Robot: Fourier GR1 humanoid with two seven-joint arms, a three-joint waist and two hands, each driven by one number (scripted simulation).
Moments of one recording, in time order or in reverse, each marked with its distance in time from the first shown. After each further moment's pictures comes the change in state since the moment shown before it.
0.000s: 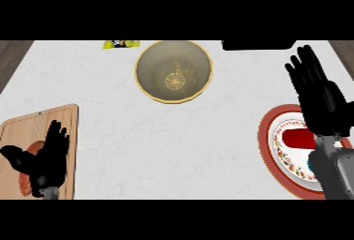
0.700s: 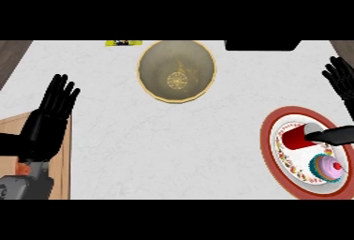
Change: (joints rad) left arm -0.166 0.097 -0.040 -0.202 0.035 -0.248 -0.039; right arm 0.044 -0.266 -0.106 0.307 0.070 0.425 -0.391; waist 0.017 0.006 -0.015
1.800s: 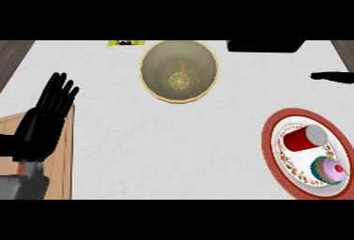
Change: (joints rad) left arm -0.001 0.007 0.030 -0.004 0.010 -0.087 0.003; right arm -0.321 -0.410 0.353 0.073 0.496 0.589 0.066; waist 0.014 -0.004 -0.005
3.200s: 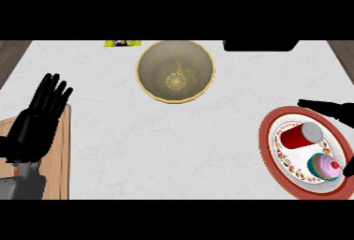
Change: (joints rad) left arm 0.008 -0.069 0.111 -0.002 -0.069 -0.075 0.038; right arm 0.311 0.211 -0.190 -0.117 0.318 -0.170 -0.145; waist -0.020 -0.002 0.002
